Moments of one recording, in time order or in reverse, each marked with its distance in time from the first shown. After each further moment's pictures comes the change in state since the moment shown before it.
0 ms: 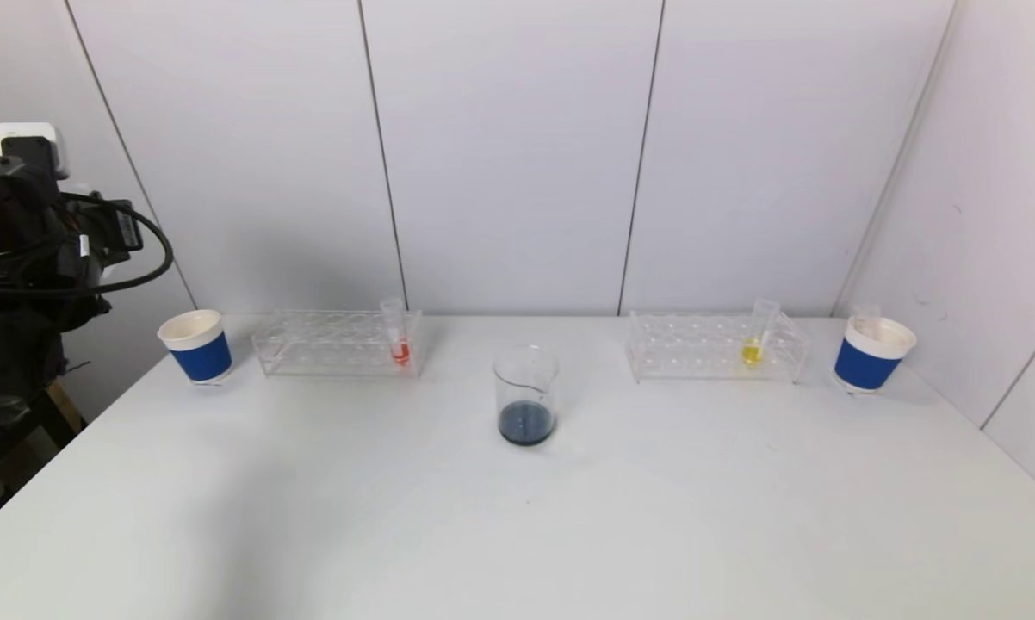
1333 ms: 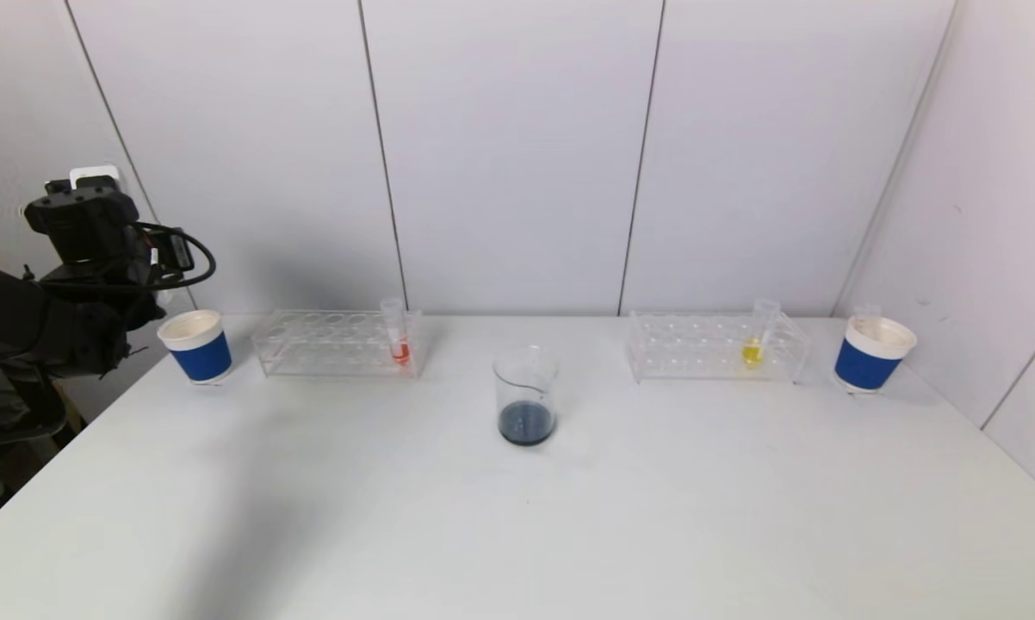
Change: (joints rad) left arm -0.007 0.220 -0.209 0.147 -0.014 -0.143; right arm 0.000 0.000 0.000 0.000 0.000 0.000
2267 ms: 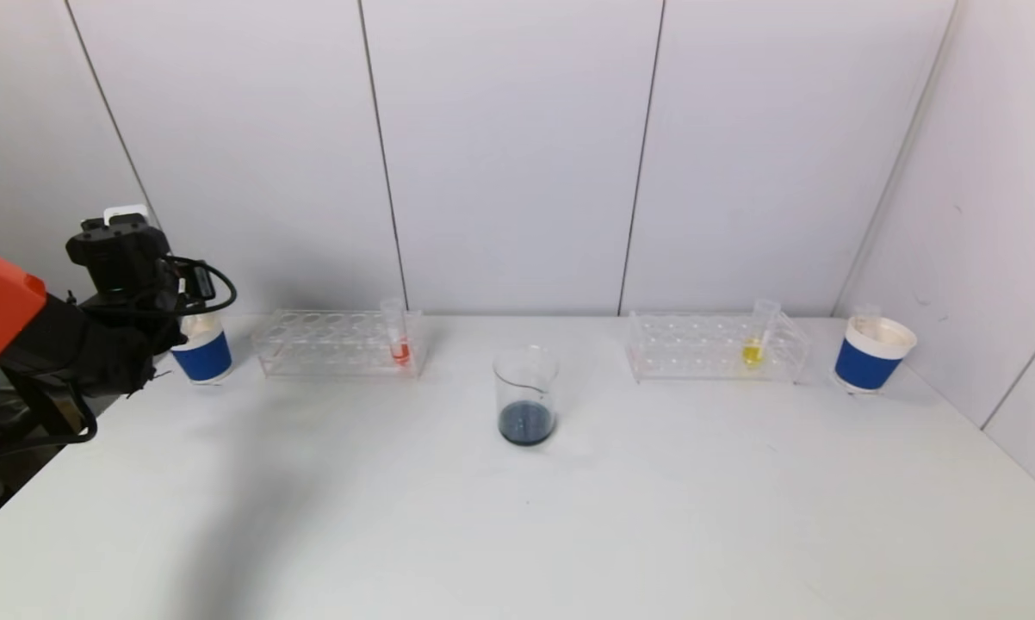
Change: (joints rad) left arm -0.007 0.090 0.023 -0.037 -0.011 -0.038; right arm 0.000 0.000 0.000 0.000 0.000 0.000
